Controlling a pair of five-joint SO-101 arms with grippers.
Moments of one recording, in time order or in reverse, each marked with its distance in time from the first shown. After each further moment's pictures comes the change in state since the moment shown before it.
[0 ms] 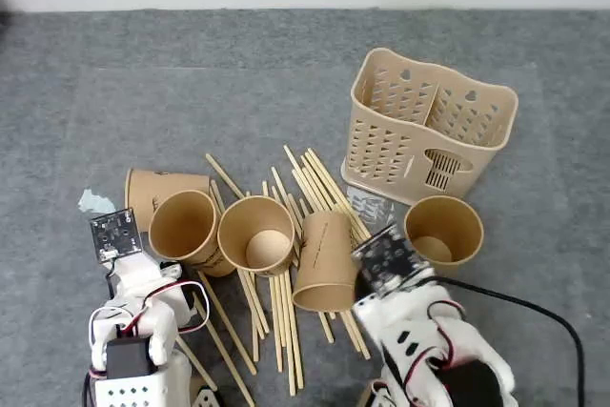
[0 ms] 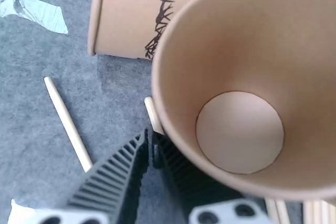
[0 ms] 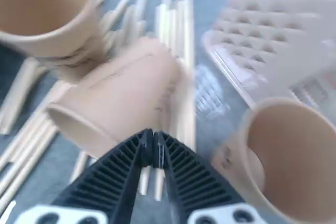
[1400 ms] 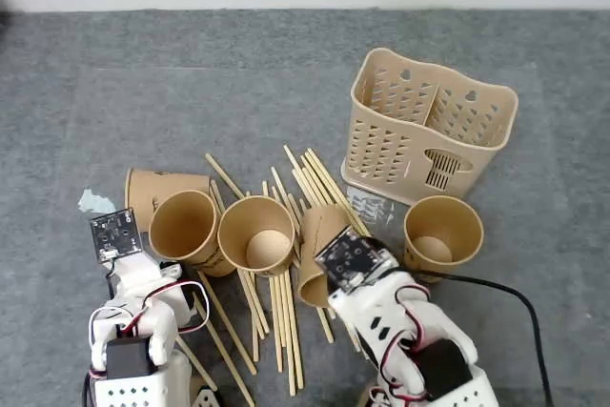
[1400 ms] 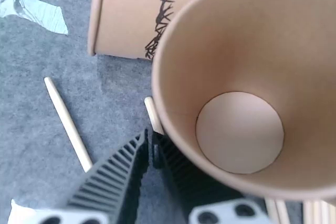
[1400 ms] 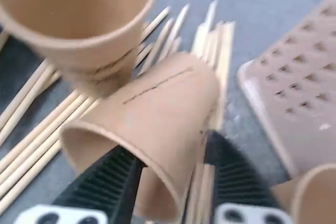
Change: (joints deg) left arm 0.0 0.0 0.0 0.0 0.0; right arm -3.1 0.4 15.3 -19.7 3.5
